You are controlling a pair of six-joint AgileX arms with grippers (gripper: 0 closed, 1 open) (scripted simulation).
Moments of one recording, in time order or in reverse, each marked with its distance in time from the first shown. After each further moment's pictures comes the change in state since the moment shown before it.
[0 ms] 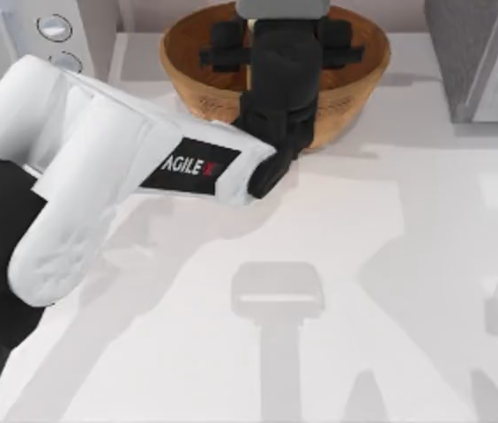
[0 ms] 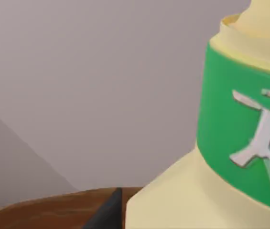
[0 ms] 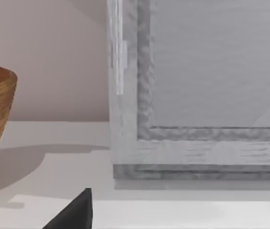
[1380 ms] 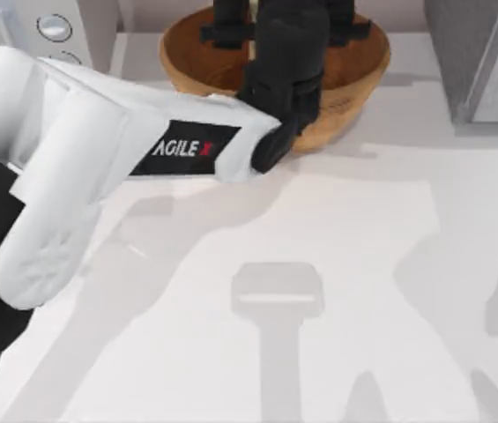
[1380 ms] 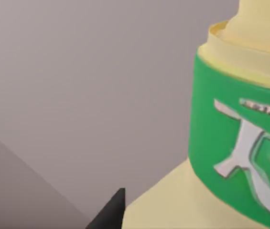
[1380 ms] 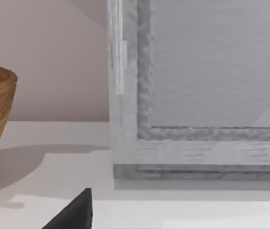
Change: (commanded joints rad) left arm -0.009 -0.068 0.061 -0.121 -0.002 0.000; right arm 0.000 0.000 0.000 0.000 0.000 0.000
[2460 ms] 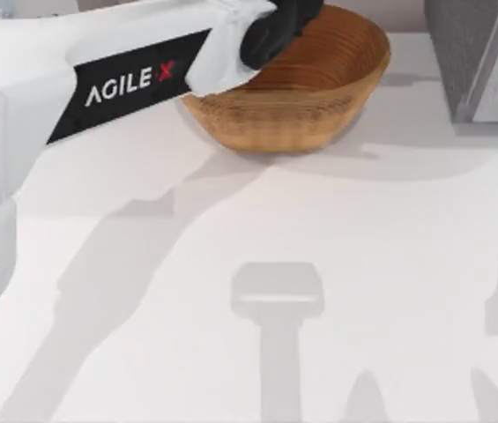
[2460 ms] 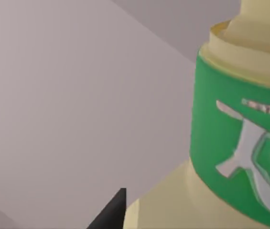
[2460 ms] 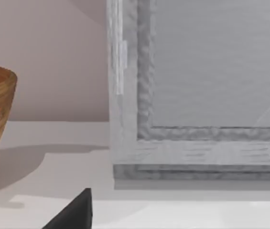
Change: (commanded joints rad) left arm 0.008 -0.186 0.172 -0.367 0.006 0.006; right arm 0.000 0.000 0.000 0.000 0.000 0.000
